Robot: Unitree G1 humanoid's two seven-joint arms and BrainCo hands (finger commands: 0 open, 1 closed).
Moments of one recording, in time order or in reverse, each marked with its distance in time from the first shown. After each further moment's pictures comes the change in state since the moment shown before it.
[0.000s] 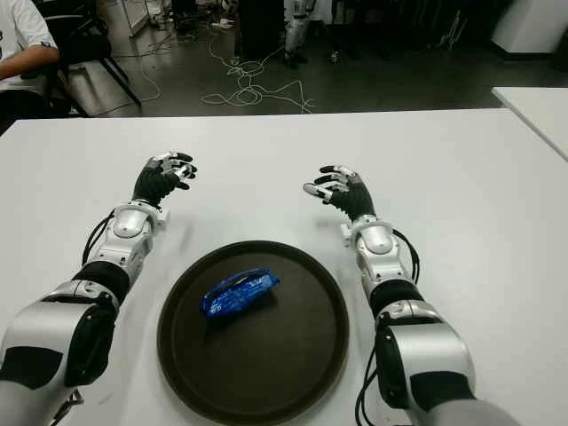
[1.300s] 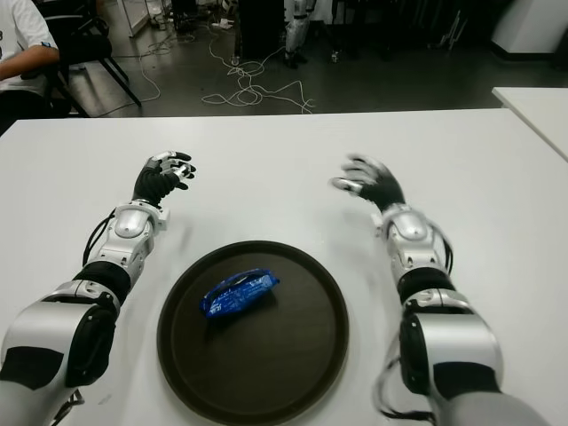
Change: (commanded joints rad) left arm -0.004 -0.015 -0.006 -0.003 0.002 -0.003 0.029; right arm -0.073 -0.043 -0.086 0.077 0.108 0.236 0.001
